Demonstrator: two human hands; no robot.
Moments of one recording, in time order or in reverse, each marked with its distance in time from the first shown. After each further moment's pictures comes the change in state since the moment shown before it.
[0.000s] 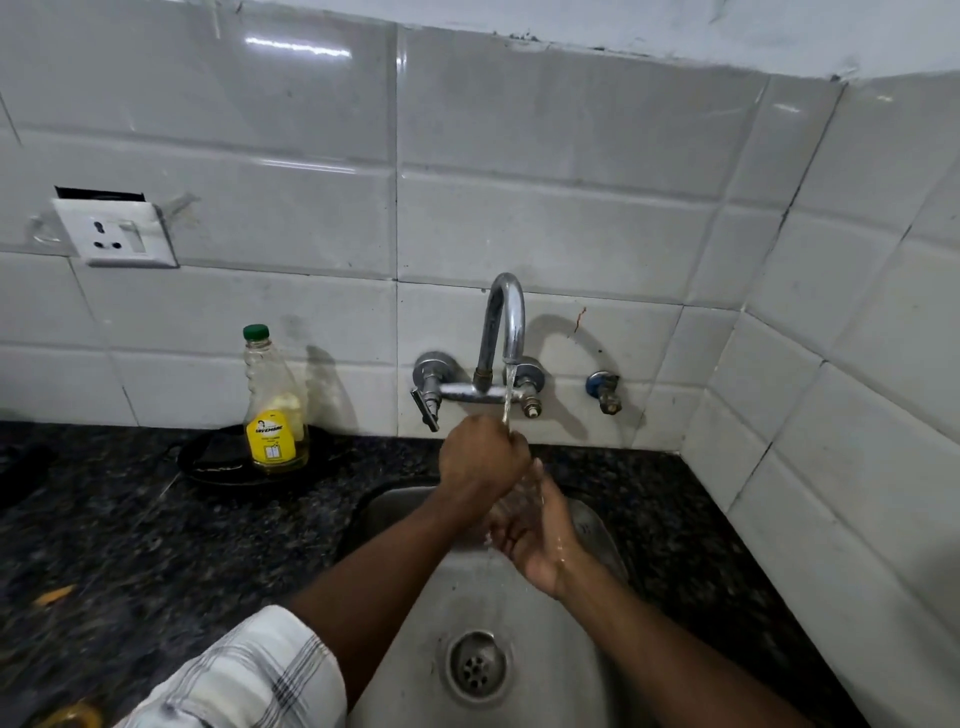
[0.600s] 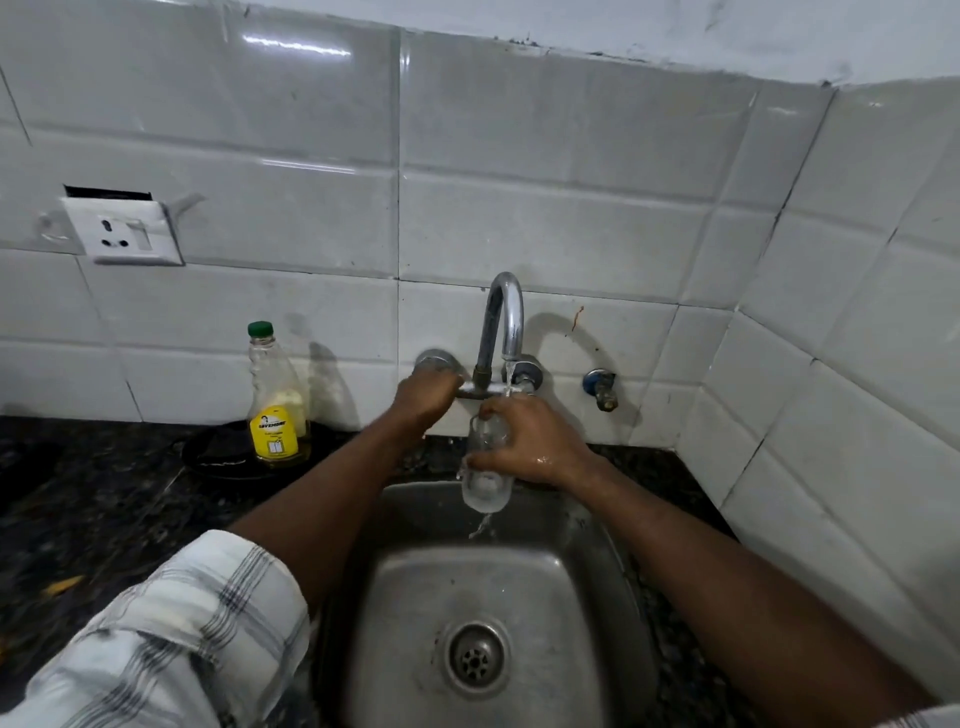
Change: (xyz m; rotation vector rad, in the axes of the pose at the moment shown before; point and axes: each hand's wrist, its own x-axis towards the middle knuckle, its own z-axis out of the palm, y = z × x) left_hand 0.051 -0.035 -0.052 -0.421 -0.114 -0.304; right_hand -0.010 -0.080 0.052 -1.789 -0.100 -0.859
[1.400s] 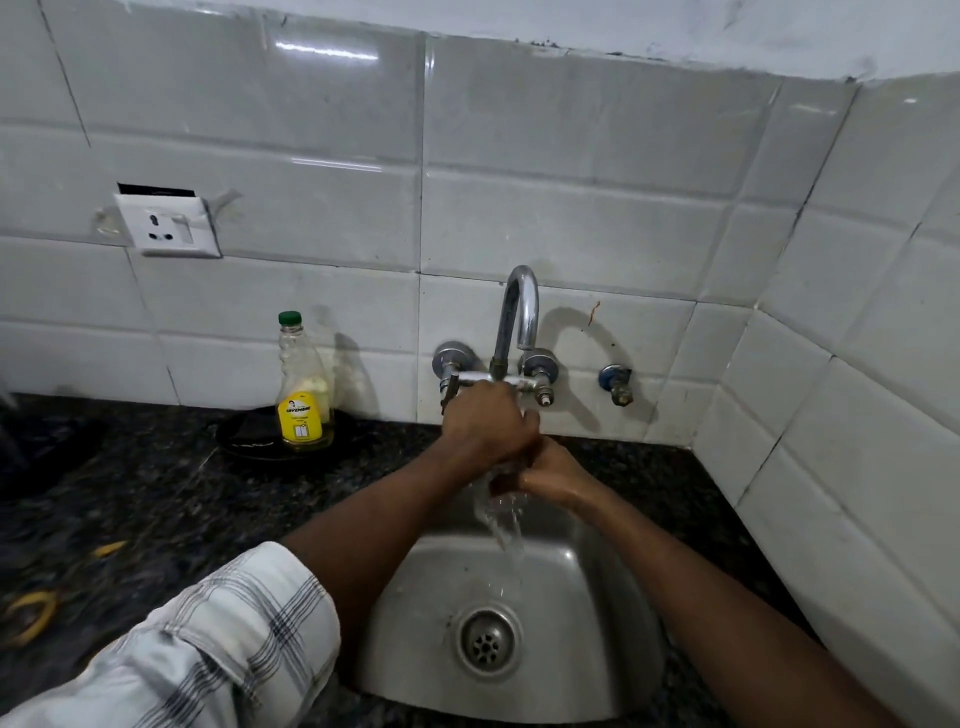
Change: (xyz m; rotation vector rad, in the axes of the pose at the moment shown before) left_hand -0.054 0.012 0.038 0.639 0.103 0.368; right_hand -0.033 0.008 0.030 0.570 -0.197 0.297
